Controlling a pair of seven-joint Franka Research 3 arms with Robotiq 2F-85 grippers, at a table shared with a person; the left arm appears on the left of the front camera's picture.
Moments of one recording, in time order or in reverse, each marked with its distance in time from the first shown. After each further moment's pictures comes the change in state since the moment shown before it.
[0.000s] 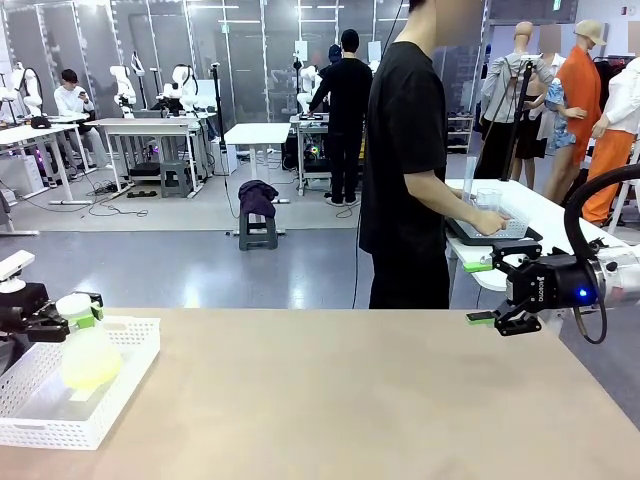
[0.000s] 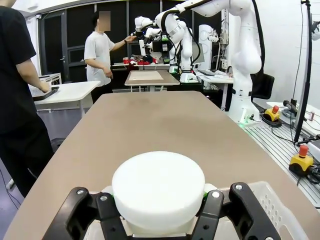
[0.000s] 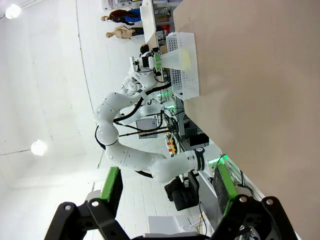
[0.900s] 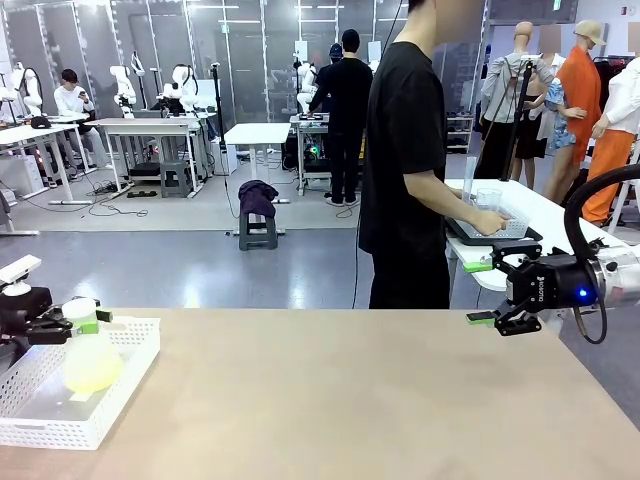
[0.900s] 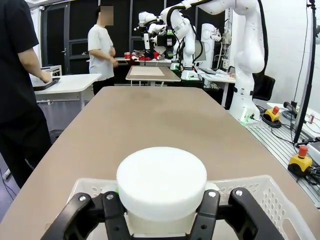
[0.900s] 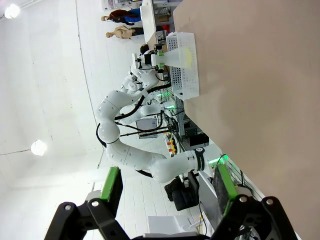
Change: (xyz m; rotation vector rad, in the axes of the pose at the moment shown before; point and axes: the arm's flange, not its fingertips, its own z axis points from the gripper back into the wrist) left arm -0.011 0.008 0.004 0.006 0.016 0.045; right arm 0.000 0.000 0.000 0.000 0.000 0.000
